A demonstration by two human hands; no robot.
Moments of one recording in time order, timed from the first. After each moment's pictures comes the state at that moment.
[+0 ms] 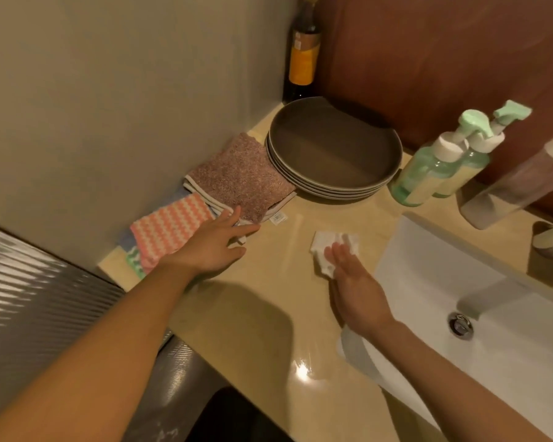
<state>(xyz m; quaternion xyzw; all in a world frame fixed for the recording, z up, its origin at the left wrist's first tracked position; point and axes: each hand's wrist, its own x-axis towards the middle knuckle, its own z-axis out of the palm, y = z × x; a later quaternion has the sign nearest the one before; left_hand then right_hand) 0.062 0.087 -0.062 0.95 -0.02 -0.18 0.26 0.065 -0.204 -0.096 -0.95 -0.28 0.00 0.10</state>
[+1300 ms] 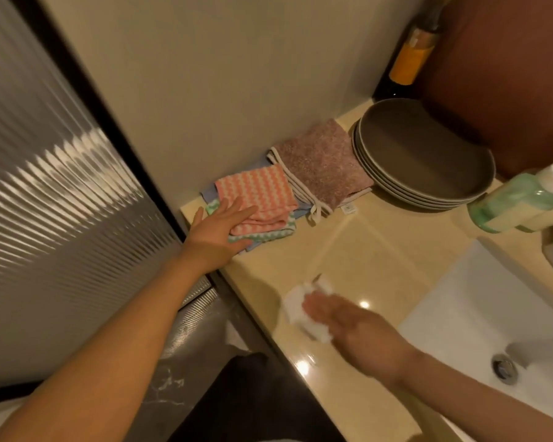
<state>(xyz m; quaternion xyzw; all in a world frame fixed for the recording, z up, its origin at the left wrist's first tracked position) -0.041 0.146 -0.079 0.95 0.16 -0.05 0.27 0.002 -0.161 -0.078 -0.79 -0.60 0.13 0.04</state>
